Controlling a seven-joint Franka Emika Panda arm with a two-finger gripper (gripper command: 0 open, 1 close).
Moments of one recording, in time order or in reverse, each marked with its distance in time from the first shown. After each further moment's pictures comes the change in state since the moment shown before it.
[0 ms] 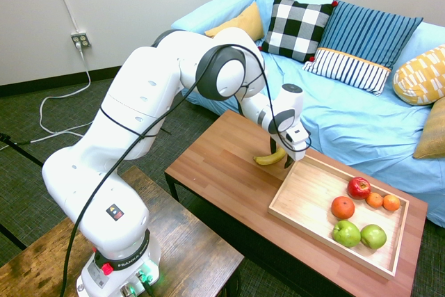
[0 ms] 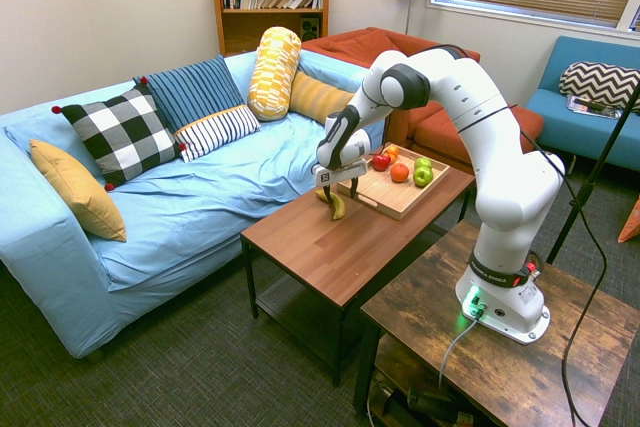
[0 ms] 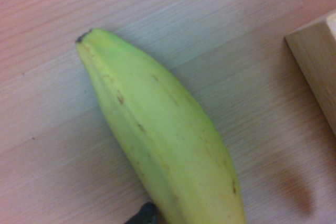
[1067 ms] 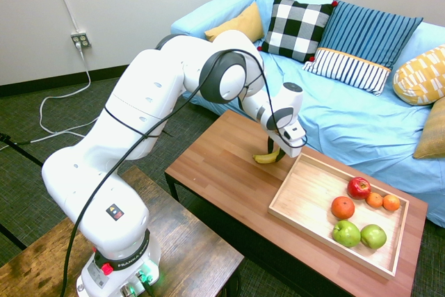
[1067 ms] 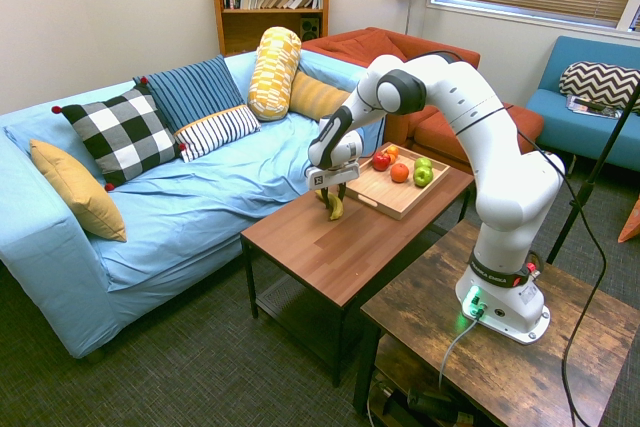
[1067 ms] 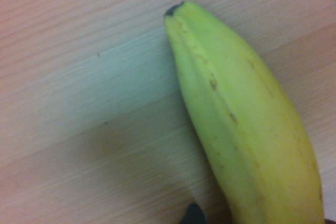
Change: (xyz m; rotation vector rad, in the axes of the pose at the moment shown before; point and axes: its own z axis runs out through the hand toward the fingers) arm -0.010 -0.017 0.004 -0.001 -0.074 -0.058
